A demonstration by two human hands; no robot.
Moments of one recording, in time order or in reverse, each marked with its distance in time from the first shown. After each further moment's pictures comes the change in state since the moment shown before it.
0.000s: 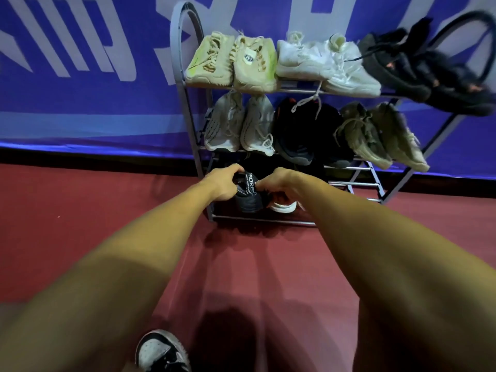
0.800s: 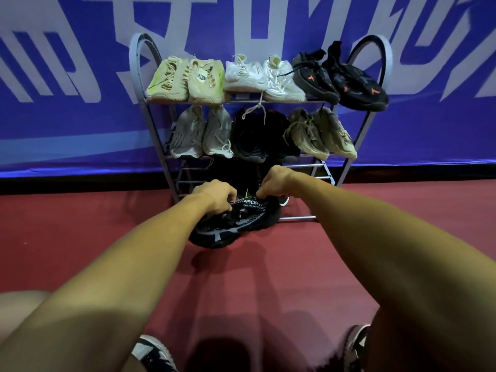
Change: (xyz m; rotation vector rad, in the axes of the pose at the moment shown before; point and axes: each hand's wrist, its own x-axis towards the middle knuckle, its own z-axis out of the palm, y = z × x) left_hand -0.048 0.063 0.025 0.415 -0.112 0.190; right_hand -0.056 0.057 -0.055 -0.331 0.207 -0.090
